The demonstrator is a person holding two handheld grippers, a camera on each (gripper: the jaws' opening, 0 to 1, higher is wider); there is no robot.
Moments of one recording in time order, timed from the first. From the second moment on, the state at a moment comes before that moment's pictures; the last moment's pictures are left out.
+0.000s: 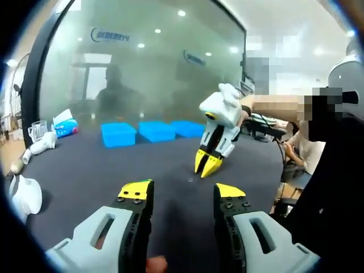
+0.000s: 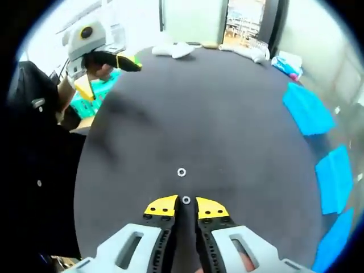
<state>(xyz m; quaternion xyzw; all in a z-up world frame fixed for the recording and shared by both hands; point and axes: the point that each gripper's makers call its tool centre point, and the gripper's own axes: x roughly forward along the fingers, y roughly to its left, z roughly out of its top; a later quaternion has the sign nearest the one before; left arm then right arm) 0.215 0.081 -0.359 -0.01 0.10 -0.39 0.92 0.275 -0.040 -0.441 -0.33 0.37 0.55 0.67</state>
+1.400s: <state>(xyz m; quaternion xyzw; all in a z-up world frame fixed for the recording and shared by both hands) 0.229 0.093 -0.327 -0.03 0.06 -0.34 0.94 0.267 -0.129 -0.342 -0.07 0.11 0.36 0.92</state>
